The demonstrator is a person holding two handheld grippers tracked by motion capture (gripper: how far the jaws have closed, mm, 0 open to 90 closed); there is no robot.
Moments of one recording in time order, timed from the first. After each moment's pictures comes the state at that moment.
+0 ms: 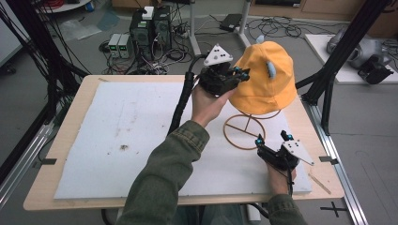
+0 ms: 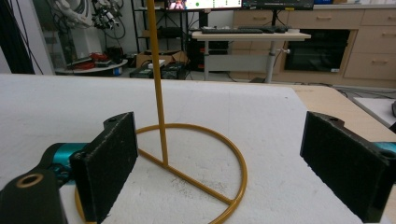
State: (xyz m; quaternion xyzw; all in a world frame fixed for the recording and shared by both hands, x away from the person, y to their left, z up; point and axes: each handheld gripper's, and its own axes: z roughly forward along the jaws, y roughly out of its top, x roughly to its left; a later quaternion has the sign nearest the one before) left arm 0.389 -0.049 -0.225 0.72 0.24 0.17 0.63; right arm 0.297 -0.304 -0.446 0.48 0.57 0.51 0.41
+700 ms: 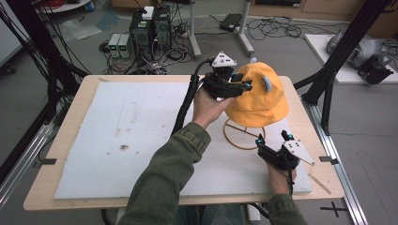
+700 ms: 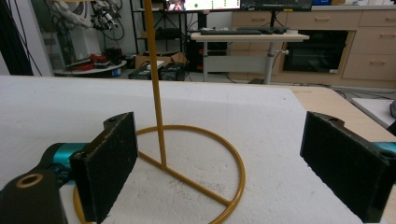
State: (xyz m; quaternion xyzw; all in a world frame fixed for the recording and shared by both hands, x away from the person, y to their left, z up) left arm 0.403 -0.055 -0.244 0.75 0.27 0.15 0.59; right arm 0.297 -0.304 -0.445 0.49 0.57 0.52 0.42
